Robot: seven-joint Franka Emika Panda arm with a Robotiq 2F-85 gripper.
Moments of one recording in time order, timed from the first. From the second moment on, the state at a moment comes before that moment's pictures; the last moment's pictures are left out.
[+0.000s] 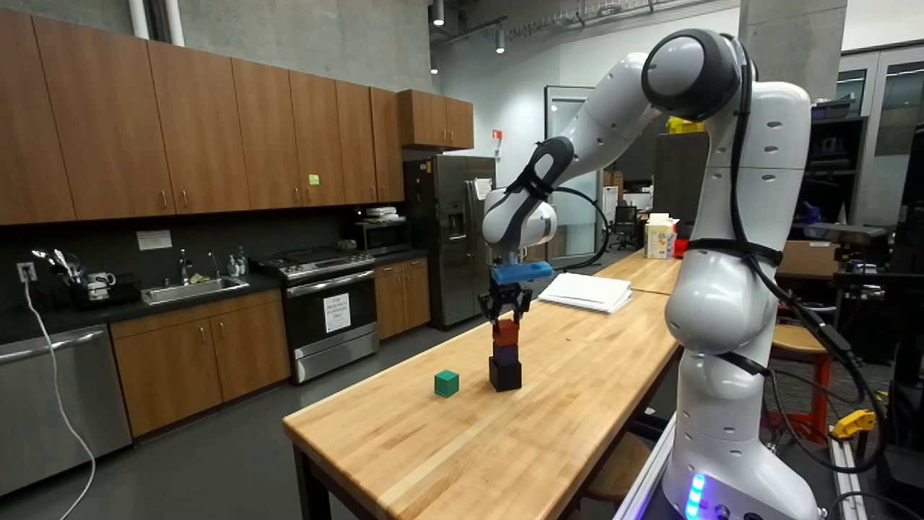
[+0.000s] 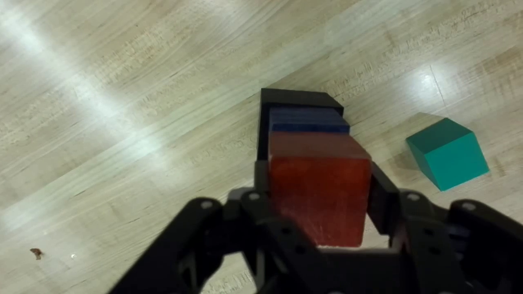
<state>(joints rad) -0.12 -0.10 -0.05 -2.47 -0.05 2.39 0.40</state>
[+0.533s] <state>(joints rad) -0.12 -0.09 -0.05 -2.46 -0.05 2.37 0.39</state>
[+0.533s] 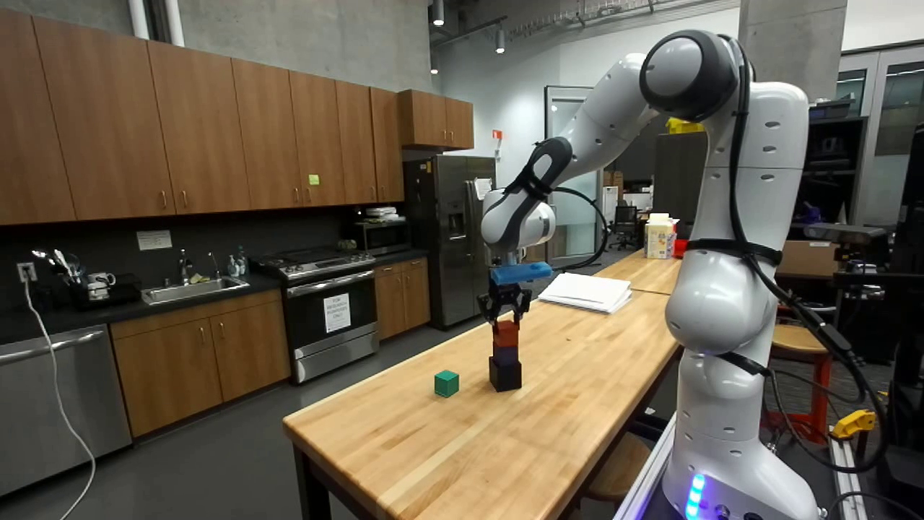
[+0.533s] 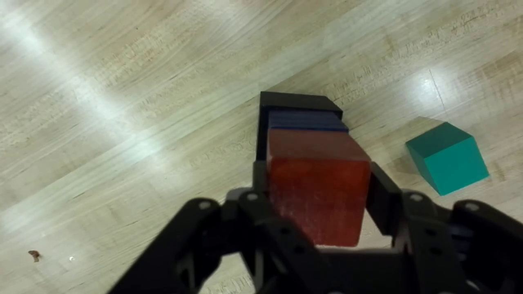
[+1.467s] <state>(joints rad) -0.11 -0.11 -0.04 -2.42 -0.12 2.37 0.40</state>
